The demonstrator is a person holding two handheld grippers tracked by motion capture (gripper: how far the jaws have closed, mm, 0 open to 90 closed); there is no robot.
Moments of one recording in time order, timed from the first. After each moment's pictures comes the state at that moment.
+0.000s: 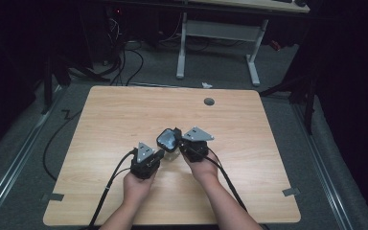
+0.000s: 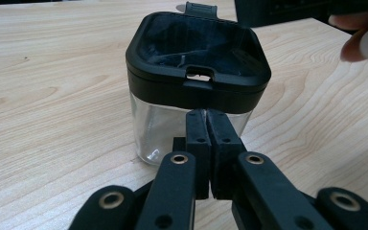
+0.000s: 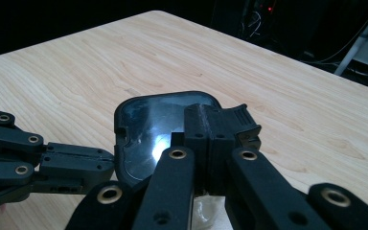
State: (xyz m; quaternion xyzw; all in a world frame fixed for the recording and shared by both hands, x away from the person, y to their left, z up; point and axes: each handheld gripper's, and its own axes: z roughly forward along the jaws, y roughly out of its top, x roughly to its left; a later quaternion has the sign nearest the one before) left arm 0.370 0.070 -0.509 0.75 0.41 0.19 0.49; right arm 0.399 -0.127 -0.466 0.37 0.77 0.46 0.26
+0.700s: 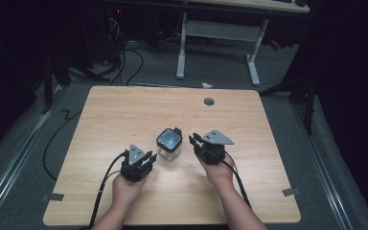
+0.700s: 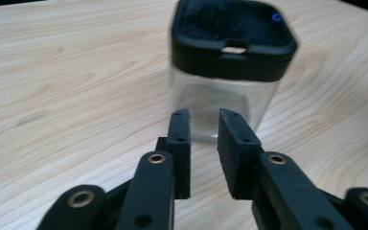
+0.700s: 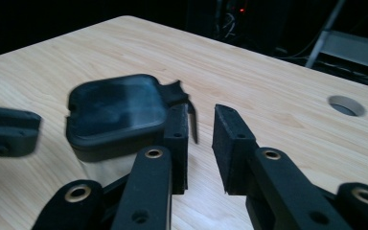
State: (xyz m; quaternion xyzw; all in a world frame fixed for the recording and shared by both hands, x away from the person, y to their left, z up) left arm 0.363 0.102 -0.507 0.76 0.41 0.21 0.45; right arm 0.384 -0.177 -0.466 0.40 0.74 0.46 0.28
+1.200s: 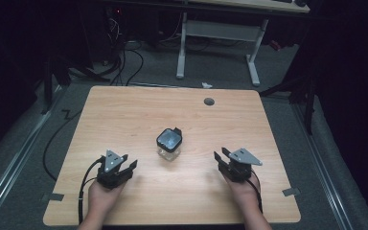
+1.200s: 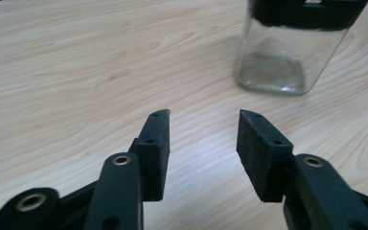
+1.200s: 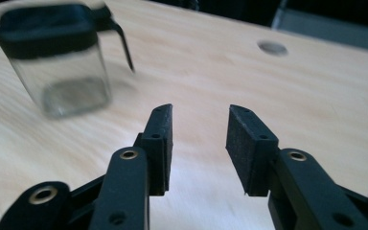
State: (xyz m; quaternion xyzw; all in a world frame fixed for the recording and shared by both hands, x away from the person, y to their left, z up) left arm 0.341 0.168 -0.509 0.76 0.43 0.23 0.43; right arm 0.332 -0.252 -0.497 0.46 0.72 0.42 0.31
